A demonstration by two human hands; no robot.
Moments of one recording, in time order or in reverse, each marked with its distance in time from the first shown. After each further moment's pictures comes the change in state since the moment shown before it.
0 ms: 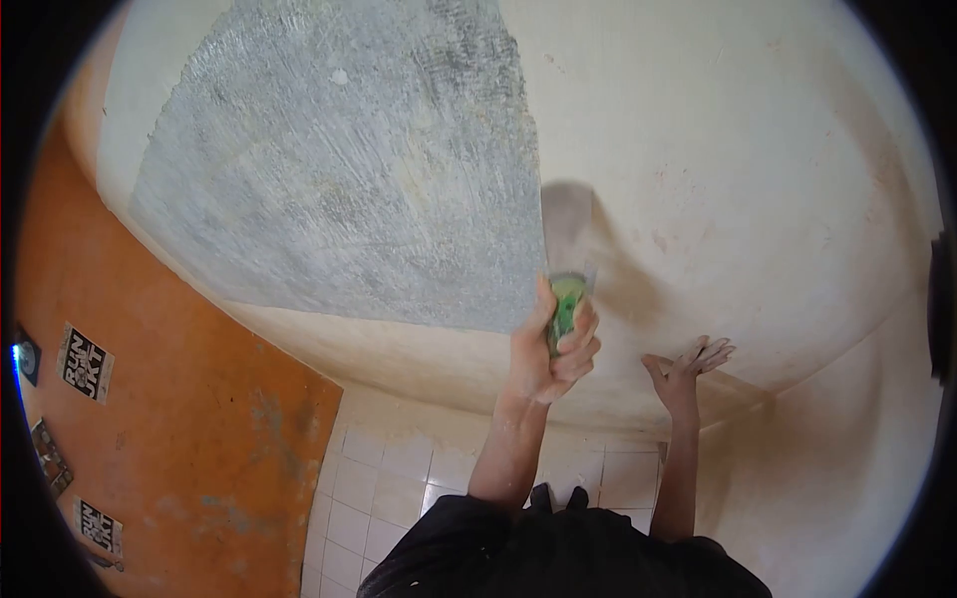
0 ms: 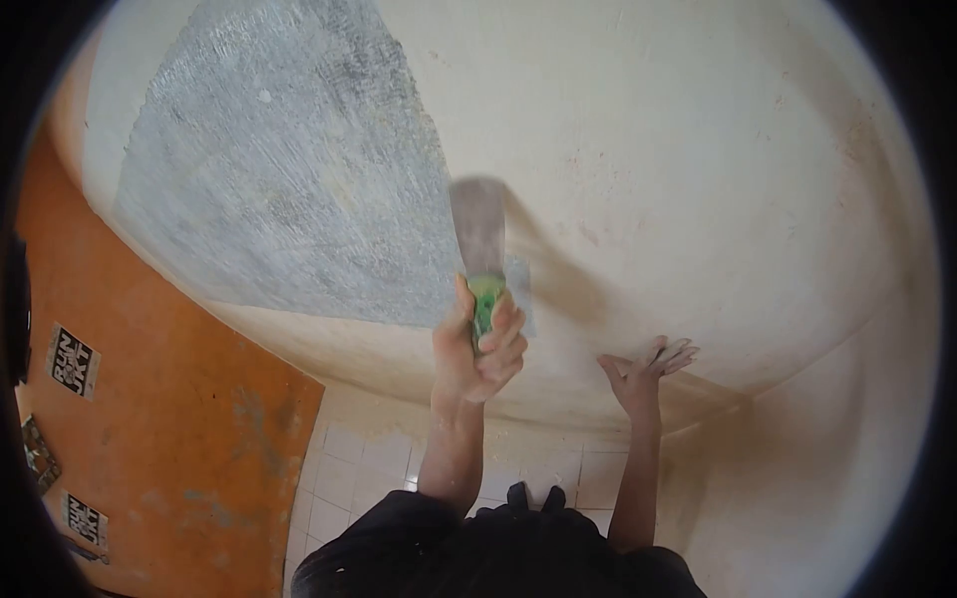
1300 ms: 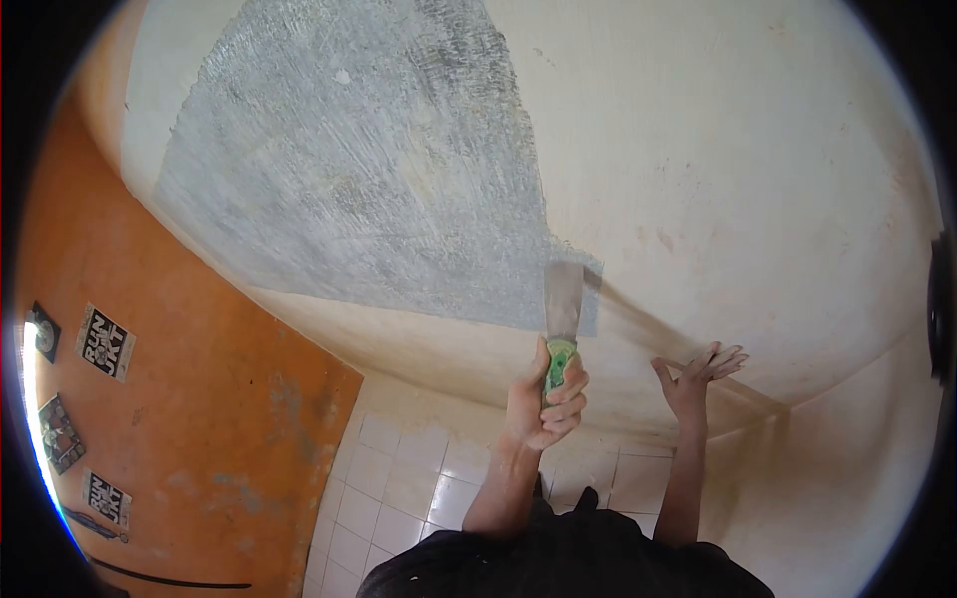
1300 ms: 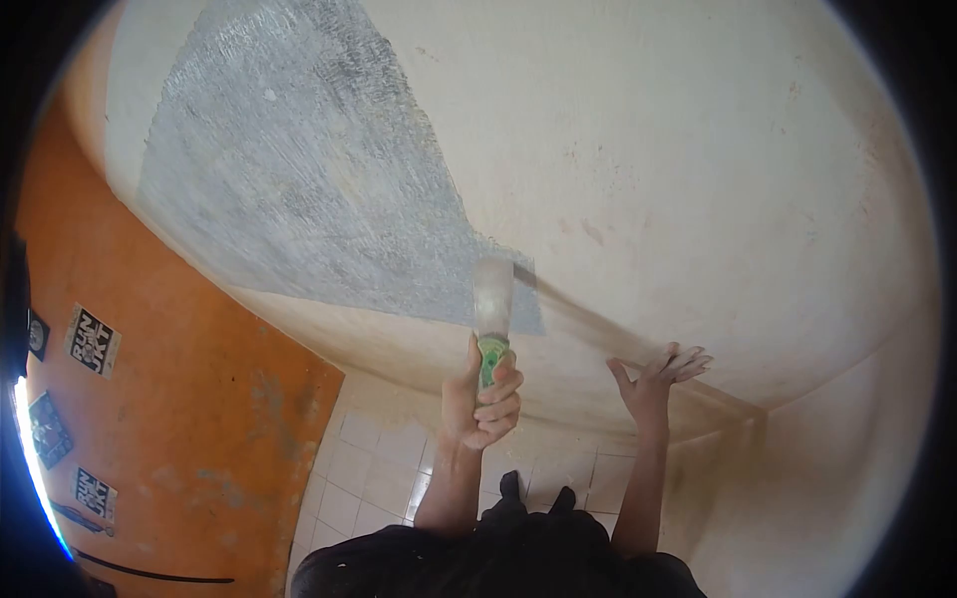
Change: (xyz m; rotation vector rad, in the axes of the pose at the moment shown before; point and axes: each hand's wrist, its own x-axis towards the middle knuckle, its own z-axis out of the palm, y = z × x) left_hand -0.057 -0.039 -0.035 -0.353 0.136 -0.082; right_hand 0.000 -0.002 0.001 0.031 0.013 -0.018
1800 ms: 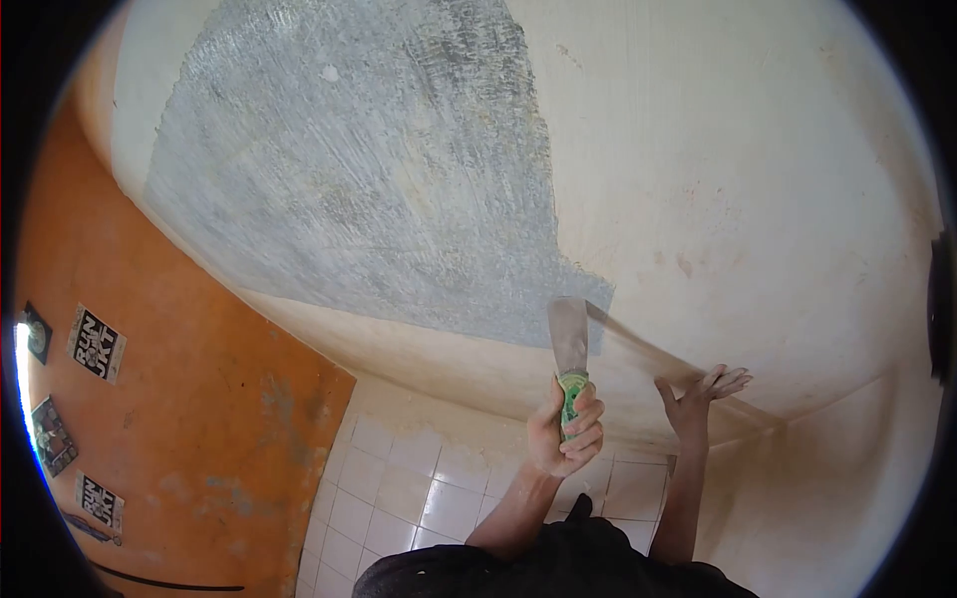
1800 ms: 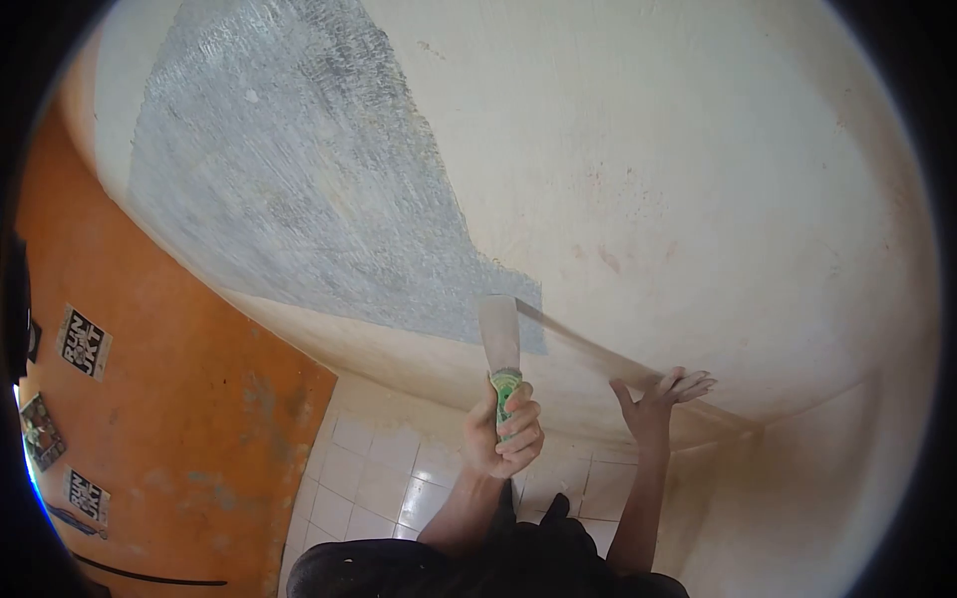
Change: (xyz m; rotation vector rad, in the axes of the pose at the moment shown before) left_hand 0.010 -0.024 -0.031 -0.161 -0.210 0.071; right_hand -0.006 0.007 0.007 -0.008 -0.012 0.021
